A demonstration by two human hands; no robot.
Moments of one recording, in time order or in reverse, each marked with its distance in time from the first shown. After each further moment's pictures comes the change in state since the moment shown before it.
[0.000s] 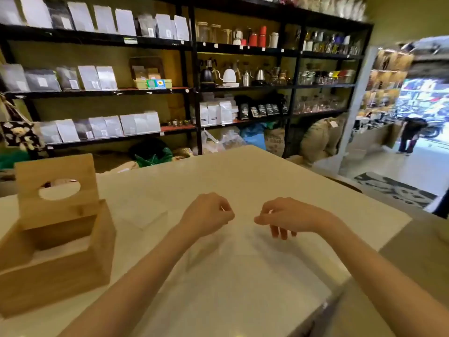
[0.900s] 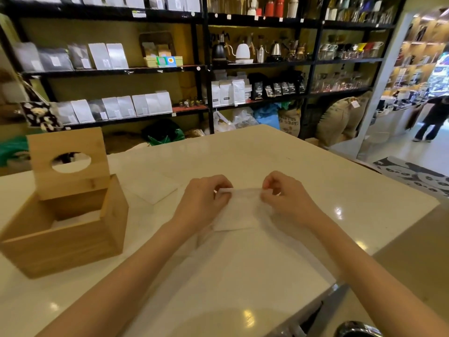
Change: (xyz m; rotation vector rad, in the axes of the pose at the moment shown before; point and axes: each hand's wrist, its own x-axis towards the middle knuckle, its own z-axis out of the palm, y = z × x) left_hand -0.030 -0.019 0.001 0.017 0.309 0.228; right_hand 0.025 0.011 0.043 0.416 0.513 -0.303
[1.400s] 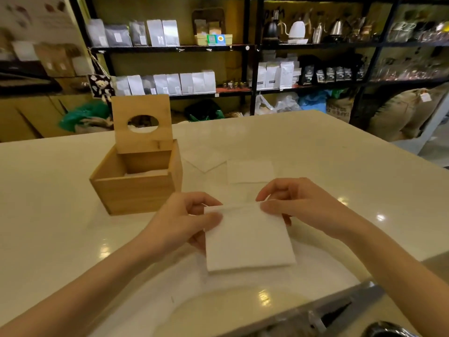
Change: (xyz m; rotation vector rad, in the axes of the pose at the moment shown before) left_hand -0.118 -0.002 -0.083 -0.488 -0.136 -0.604; right_hand -0.048 -0.068 0.037 0.317 -0.557 0.019
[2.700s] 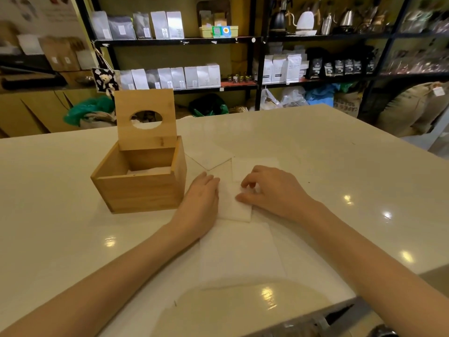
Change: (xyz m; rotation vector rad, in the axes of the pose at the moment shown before) left_hand 0.074 -0.040 0.017 0.757 0.255 0.267; right_hand 0.069 0.014 0.022 -0.956 0.140 -0.154
